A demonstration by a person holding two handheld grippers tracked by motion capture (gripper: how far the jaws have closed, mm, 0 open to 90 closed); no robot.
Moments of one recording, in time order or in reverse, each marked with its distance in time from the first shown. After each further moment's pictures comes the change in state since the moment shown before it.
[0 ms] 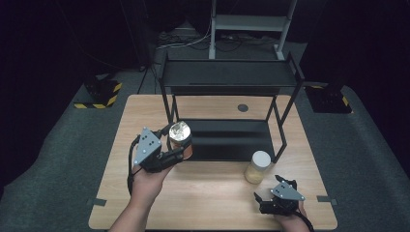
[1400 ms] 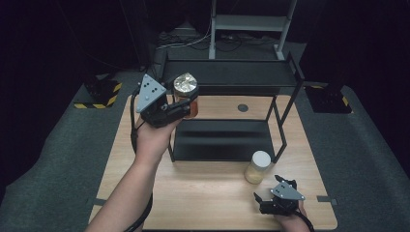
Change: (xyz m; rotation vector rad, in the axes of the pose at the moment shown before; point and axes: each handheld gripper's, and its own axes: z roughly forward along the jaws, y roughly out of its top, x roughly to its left) left arm 0.019 0.090 0.049 -0.082 0.039 0.021; right arm -0.002 0.000 0.000 0.001 0.011 0.000
